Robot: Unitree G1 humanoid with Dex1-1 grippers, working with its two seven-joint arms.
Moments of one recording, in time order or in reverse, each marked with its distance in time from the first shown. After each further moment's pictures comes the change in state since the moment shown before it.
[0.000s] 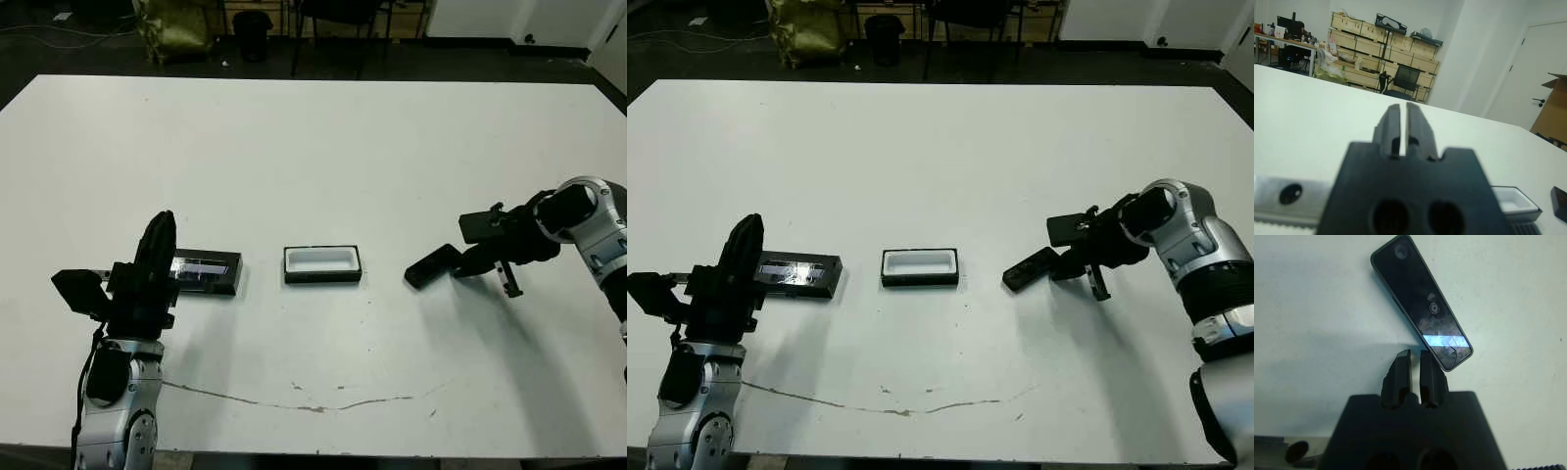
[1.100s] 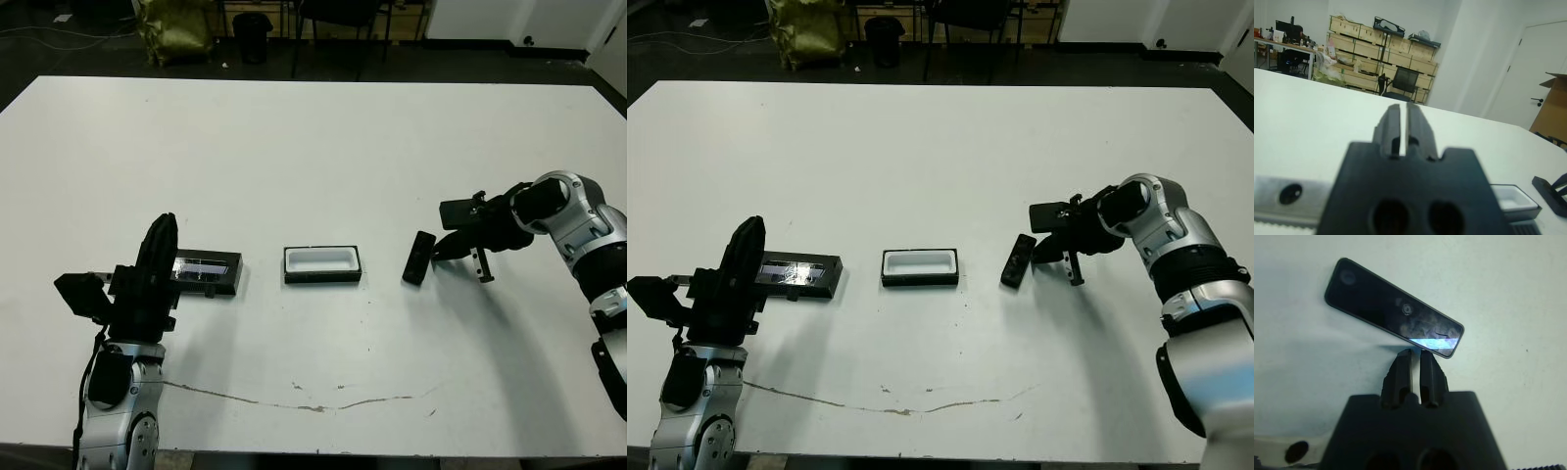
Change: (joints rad) left arm 0.007 -0.001 -0.008 0.022 0.011 -0.044 -0.013; right arm -0.104 0.097 0.025 0.216 -0.042 -0.057 -0.131
